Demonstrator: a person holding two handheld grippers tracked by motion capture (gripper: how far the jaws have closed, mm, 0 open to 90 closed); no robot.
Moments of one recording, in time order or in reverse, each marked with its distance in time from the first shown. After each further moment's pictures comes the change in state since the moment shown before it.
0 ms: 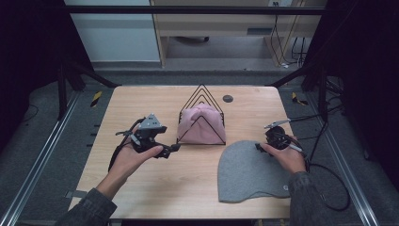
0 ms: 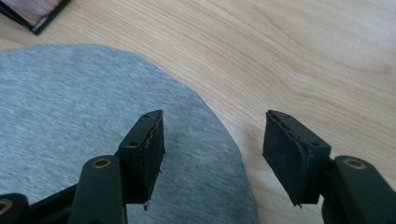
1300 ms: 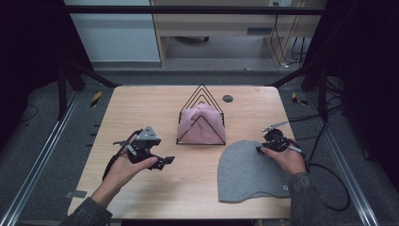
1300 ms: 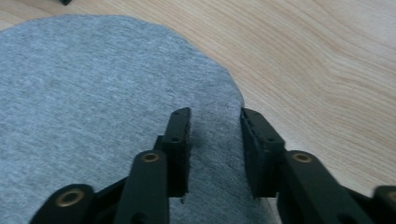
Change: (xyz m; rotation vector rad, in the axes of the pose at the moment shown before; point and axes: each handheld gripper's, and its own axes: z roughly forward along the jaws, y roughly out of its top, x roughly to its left) left arm 0.000 -0.034 0.006 0.108 -0.017 -0.022; right arm 0.008 -0.004 0.000 0.058 0.076 -0.034
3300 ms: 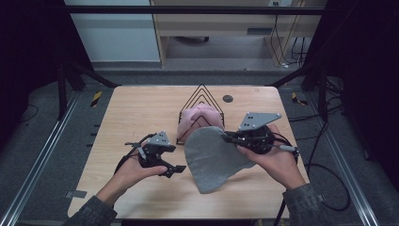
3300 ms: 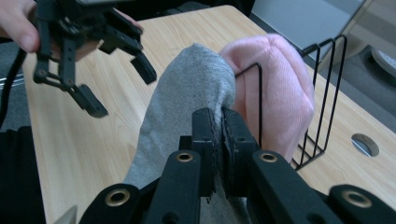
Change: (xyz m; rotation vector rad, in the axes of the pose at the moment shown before) left arm -0.028 0.015 0.014 0.006 -0.187 0.084; right arm 0.153 0.068 -0.150 -0.440 0.205 -0.441
